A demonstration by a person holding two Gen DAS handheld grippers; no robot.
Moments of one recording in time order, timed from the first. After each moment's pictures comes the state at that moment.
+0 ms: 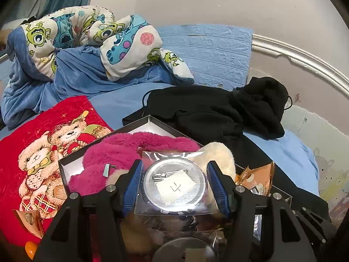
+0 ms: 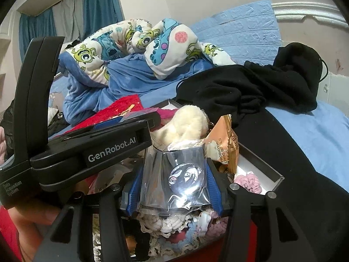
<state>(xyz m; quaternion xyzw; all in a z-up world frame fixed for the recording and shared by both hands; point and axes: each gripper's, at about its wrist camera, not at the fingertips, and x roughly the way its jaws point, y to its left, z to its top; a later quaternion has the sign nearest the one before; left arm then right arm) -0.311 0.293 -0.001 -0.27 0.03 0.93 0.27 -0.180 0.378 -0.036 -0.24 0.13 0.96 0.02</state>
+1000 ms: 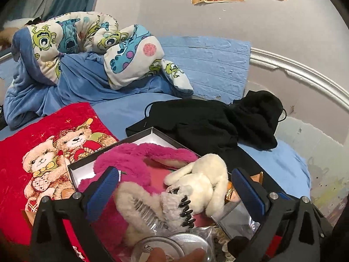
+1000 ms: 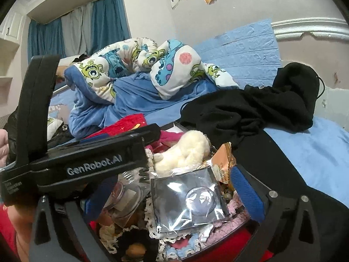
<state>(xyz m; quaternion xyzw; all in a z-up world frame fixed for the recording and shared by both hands) -0.298 0.272 0.021 -0.24 0.00 0.93 0.27 -0.165 0.373 -0.017 -0.18 0.12 0.98 0.02</state>
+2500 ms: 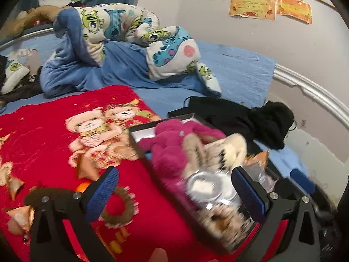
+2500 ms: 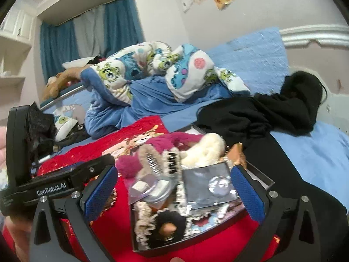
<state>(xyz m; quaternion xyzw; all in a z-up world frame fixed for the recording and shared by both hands) -0.217 0.162 0.017 -0.27 -0.05 0.94 0.18 -0.122 0.350 0.007 -0.17 0.11 0.98 -0.03</state>
